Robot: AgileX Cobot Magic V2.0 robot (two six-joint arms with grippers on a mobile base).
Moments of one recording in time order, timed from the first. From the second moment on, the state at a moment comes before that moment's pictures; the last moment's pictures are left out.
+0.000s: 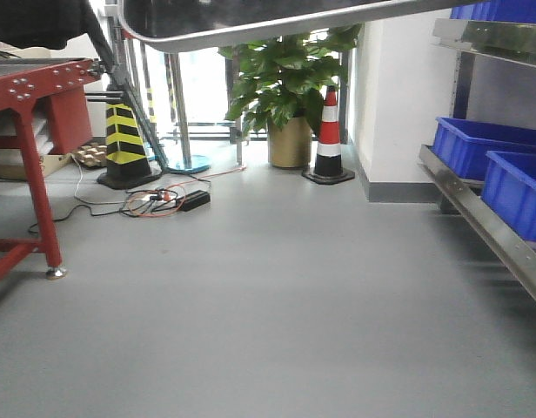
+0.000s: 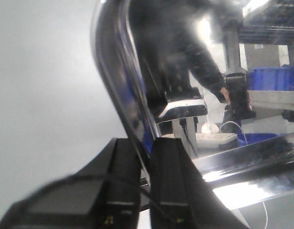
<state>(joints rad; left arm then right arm) -0.70 1.55 -1.73 0.09 1.26 -0.34 0.56 1.39 -1.61 -0.20 1.26 0.41</state>
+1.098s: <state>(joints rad) -0.70 1.55 -1.73 0.08 1.26 -0.34 0.56 1.39 -1.61 -0.20 1.26 0.41</state>
